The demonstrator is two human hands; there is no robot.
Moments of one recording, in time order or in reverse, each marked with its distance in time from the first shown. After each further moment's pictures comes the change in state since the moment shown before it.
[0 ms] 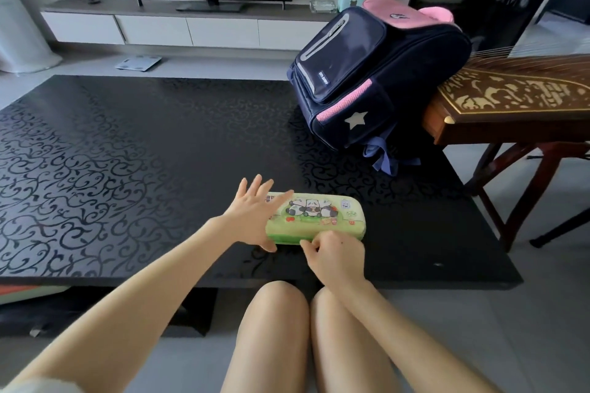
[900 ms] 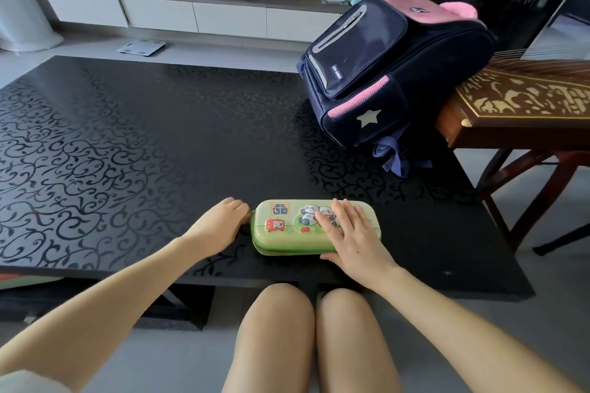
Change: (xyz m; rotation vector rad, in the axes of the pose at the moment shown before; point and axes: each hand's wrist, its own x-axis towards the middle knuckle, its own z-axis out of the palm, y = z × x) left_hand -0.013 -0.059 0.068 -0.260 0.274 -0.002; right_hand 0.028 0.059 0.016 -0.401 -0.053 -0.583
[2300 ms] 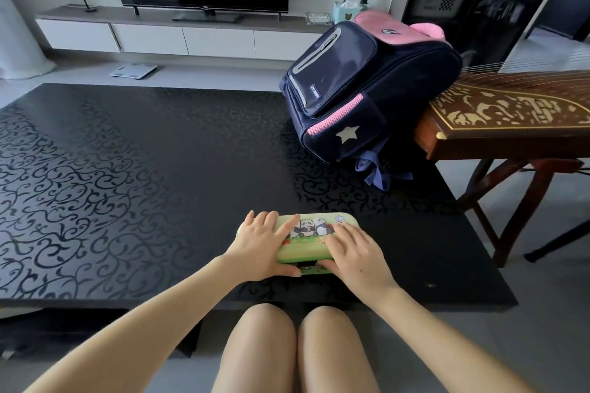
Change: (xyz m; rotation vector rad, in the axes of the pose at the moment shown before) left_hand 0.031 0.101 -0.011 0.222 -0.129 0.062; right_hand -0.017 0.020 -0.008 0.011 0.344 0.043
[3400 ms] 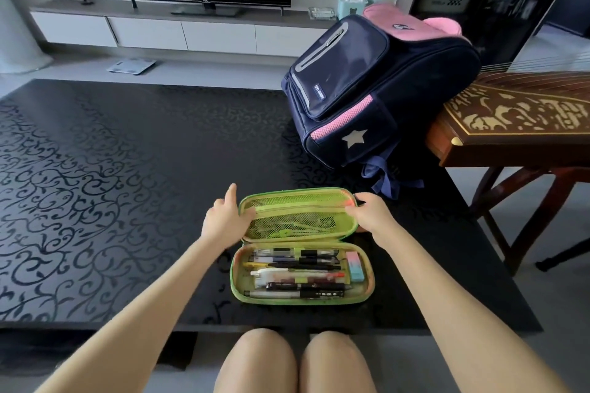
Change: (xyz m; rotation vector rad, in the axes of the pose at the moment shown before) left_hand 0.041 -0.066 0.003 -0.660 0.117 -0.665; right_hand 0.090 0.068 0.032 0.947 -0.404 1.103
